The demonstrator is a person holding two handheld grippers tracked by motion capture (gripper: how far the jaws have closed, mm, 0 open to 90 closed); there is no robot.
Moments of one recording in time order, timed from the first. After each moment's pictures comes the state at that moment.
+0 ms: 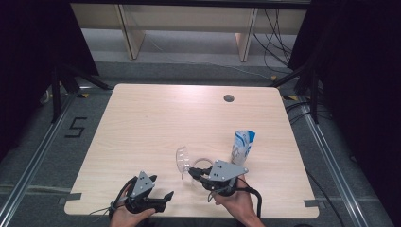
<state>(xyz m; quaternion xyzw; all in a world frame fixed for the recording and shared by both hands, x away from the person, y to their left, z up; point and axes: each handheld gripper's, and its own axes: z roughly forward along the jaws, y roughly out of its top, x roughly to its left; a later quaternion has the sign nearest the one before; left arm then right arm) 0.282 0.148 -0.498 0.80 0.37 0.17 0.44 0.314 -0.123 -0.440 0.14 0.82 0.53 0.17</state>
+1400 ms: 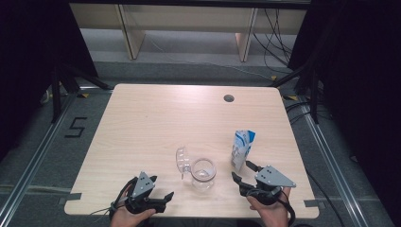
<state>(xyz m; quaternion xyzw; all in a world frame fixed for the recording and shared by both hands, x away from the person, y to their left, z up) 0.282 0.147 -0.500 0.80 0.38 0.17 0.44 0.292 -0.226 -0.459 0.36 0.76 0.48 0.26</state>
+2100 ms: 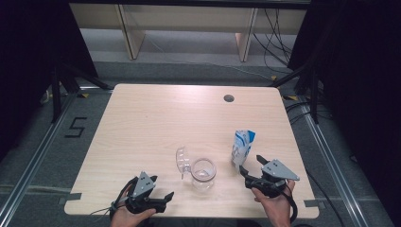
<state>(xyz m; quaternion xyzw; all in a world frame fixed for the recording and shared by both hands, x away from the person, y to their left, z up) 0.282 0.145 -0.500 0.80 0.38 0.17 0.44 0.314 -0.245 -0.469 0.41 0.73 0.46 0.29</state>
